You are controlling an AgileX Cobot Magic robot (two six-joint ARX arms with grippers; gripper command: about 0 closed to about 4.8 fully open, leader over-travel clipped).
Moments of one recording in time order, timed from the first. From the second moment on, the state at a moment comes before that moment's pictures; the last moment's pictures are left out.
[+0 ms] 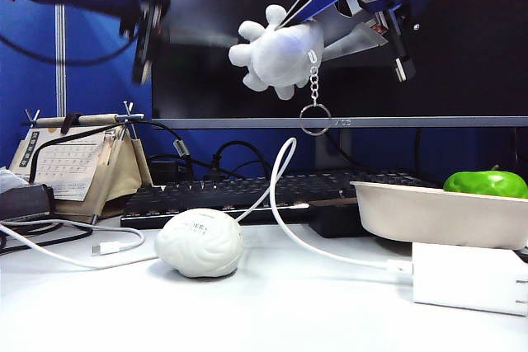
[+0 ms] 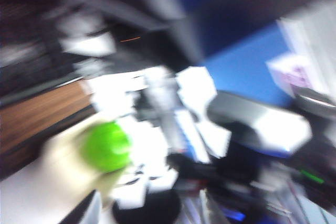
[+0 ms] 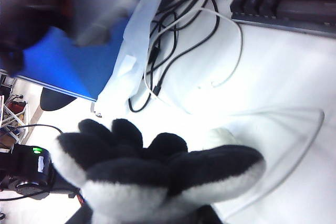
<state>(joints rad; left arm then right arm) -0.40 1.47 0.91 0.41 0.82 -0.85 0.42 1.41 1.05 -0.35 -0.82 0.31</state>
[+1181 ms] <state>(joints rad) -0.40 0.82 0.92 -0.27 0.82 -0.45 0.42 0.98 1.10 -0.69 -0.91 0.31</state>
